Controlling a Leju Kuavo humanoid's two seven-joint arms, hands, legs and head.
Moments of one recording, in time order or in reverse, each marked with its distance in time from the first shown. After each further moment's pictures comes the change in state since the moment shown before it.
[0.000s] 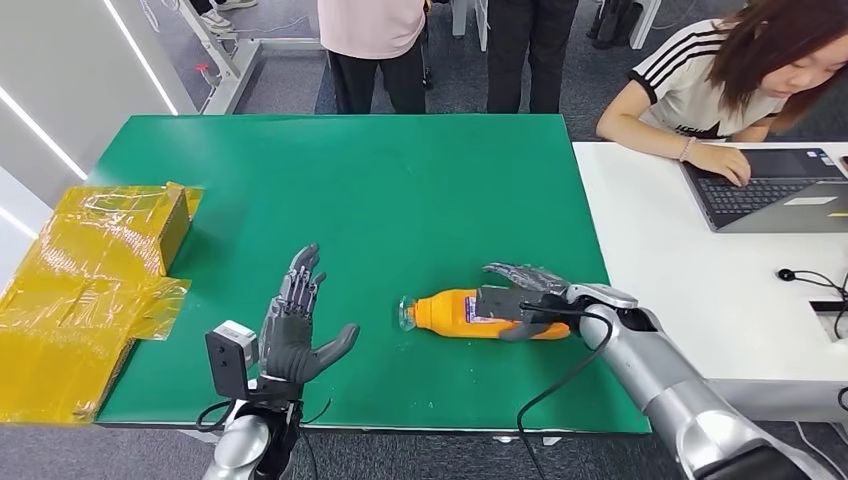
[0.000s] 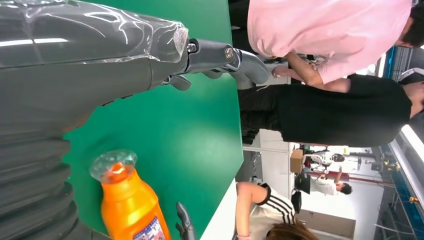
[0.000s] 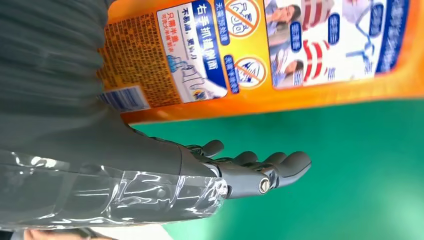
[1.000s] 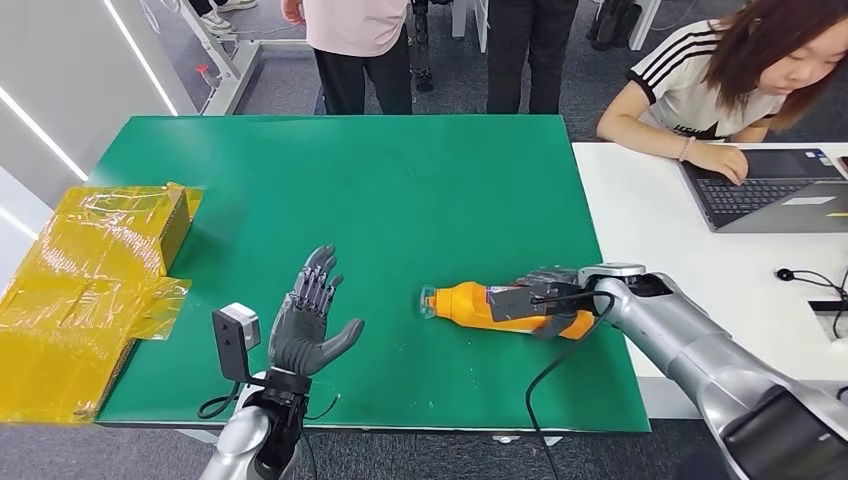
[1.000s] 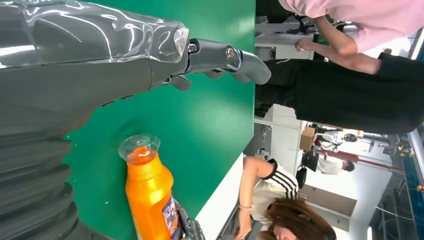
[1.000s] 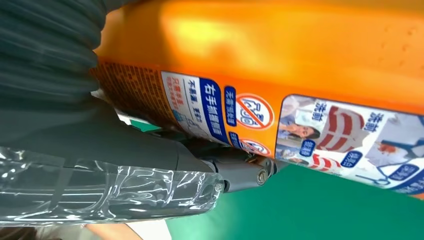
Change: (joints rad) left arm -0.032 -0.001 -0.006 0.050 0.141 -0.085 0.070; right arm -0.207 -0.095 0.381 0.110 -0.171 0.127 0.053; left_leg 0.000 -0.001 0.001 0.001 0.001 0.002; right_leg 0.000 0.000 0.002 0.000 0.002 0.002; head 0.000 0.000
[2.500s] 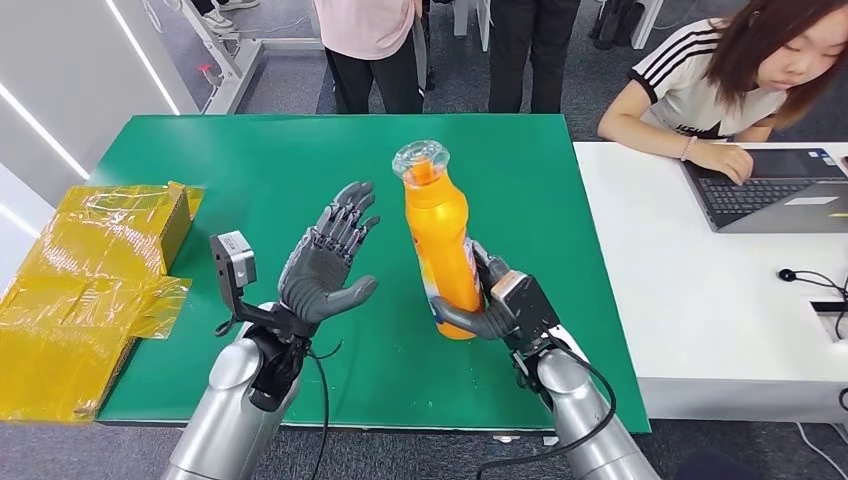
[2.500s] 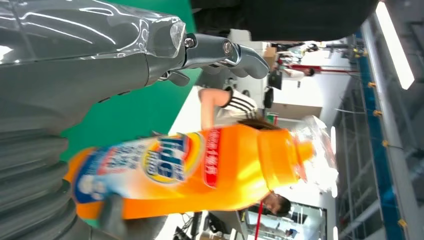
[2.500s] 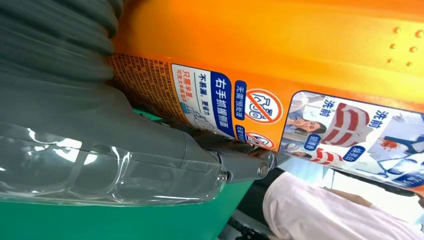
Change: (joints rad) left arm -0.232 -0.011 0.007 0.012 0.078 -0.293 0.104; right arm 0.506 0.393 -0.666 -0.382 -0.331 -0.398 -0.411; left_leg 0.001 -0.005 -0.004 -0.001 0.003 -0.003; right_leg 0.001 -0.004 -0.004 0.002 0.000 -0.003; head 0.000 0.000
